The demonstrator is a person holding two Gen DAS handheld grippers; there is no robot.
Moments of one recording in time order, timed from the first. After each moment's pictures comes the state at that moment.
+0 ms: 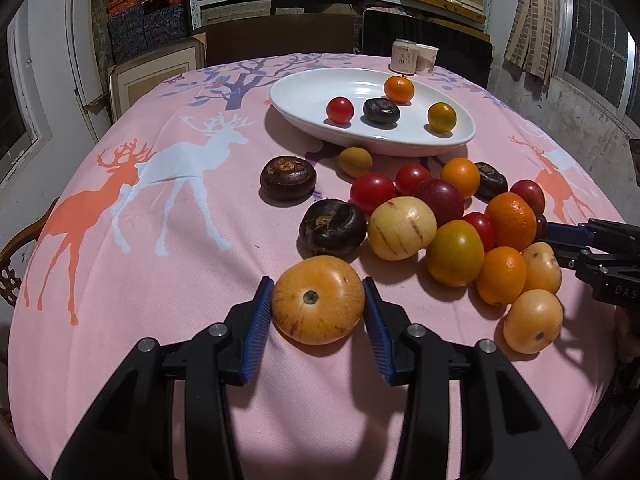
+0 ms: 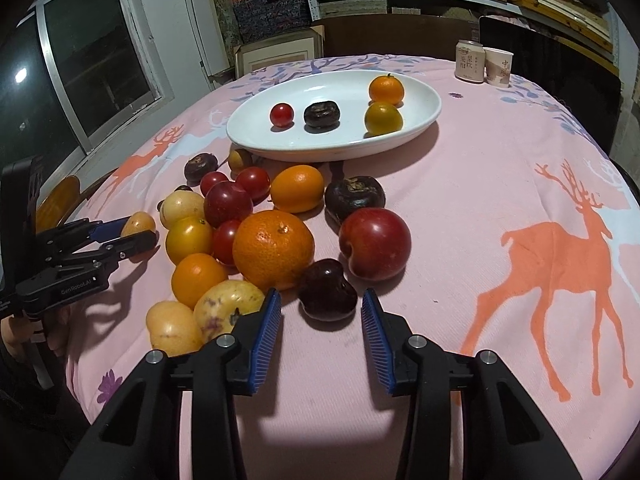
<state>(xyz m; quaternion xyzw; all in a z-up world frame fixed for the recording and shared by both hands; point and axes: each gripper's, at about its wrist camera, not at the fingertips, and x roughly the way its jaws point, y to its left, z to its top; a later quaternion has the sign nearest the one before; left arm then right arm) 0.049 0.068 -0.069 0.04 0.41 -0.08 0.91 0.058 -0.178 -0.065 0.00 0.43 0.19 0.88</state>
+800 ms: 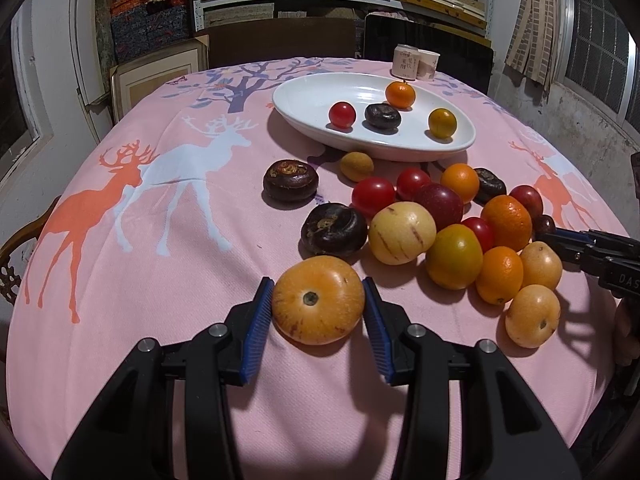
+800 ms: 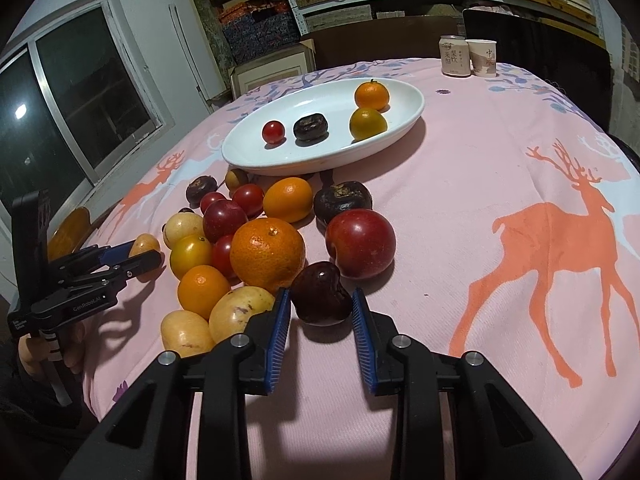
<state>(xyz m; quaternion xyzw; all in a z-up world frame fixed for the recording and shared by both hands) 0.046 0.070 -0.067 0.03 0.40 -0.08 0.91 0.051 -0.201 -0.066 0.06 0.41 0.20 0.89</state>
